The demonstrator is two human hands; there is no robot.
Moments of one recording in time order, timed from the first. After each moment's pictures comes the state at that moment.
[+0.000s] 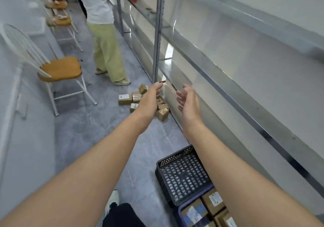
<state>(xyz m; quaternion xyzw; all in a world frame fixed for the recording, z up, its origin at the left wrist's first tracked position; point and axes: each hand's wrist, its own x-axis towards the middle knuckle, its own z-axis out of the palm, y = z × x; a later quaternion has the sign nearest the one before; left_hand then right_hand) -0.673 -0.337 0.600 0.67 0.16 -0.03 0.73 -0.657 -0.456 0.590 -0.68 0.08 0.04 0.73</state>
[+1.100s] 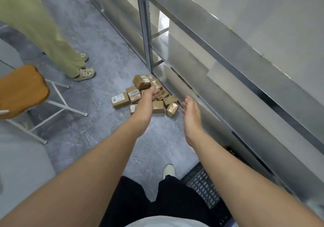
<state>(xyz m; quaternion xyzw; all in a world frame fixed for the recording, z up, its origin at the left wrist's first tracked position) -0.226 -0.159 0.467 0.67 0.24 -0.19 0.67 -0.243 -0.295 0.418 -0.66 0.31 0.10 0.67</state>
